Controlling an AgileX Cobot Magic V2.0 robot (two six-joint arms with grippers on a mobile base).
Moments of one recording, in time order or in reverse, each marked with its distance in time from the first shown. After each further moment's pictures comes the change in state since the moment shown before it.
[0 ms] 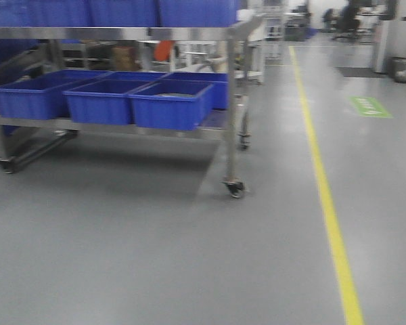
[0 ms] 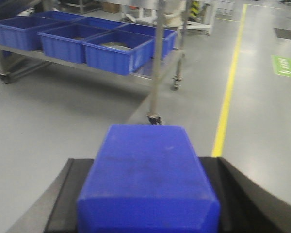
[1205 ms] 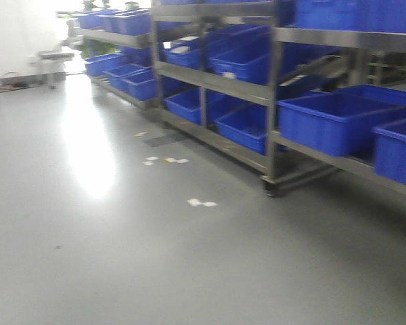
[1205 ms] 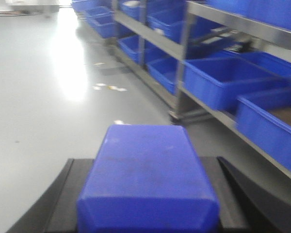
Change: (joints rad) left arm 0.002 0.000 0.000 0.000 0.002 0.000; right arm 0.000 0.000 0.003 -0.002 0.000 0.000
